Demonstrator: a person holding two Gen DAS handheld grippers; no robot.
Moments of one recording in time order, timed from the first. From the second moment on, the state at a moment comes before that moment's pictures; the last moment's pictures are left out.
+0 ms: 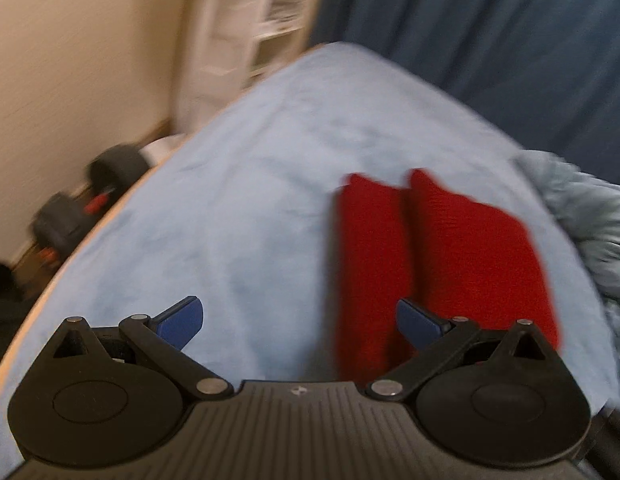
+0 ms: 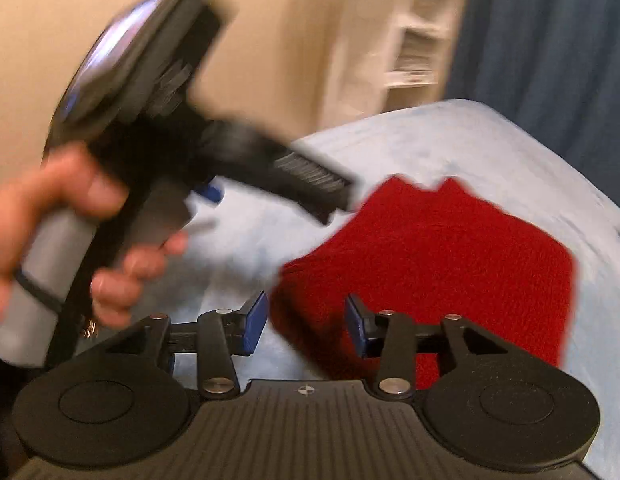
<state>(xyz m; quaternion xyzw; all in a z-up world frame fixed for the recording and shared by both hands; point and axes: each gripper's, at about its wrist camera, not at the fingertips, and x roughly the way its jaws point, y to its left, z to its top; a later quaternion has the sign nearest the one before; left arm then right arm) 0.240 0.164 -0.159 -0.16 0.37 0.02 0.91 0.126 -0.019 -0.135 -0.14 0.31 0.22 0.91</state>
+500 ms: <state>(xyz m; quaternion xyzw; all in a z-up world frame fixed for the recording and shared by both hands) 0.224 0.125 -0.176 -0.05 0.42 0.02 0.90 0.123 -0.076 -0.151 -0.10 0.43 0.10 0.89</state>
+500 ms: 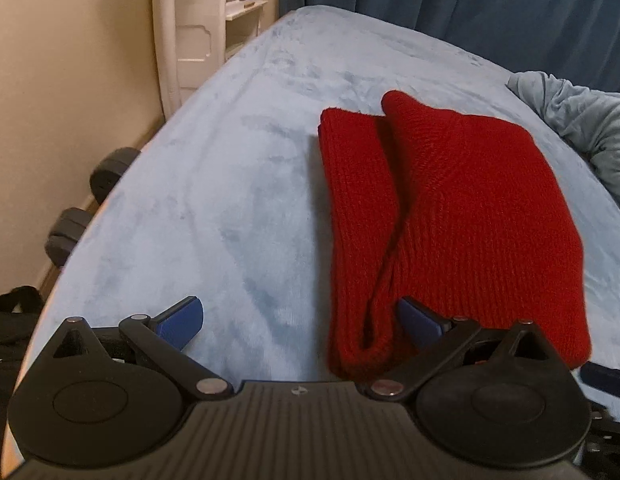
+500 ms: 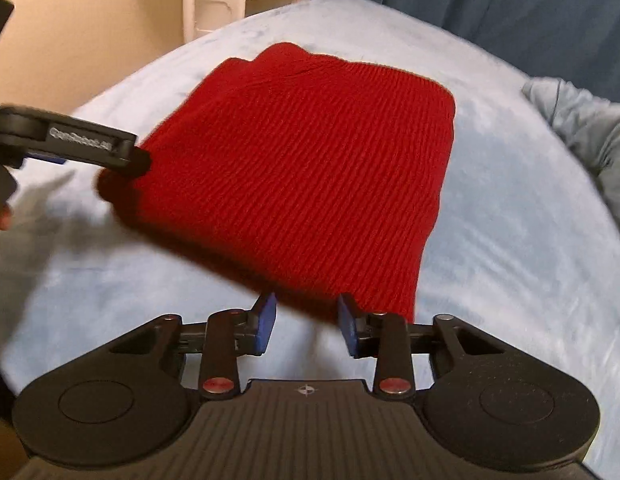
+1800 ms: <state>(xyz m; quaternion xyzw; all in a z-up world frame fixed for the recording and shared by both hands) 0.041 0.061 -0.034 0.03 0.38 0.05 0.92 -0.023 -0.151 -0.070 0.06 0.32 0.06 0.94</state>
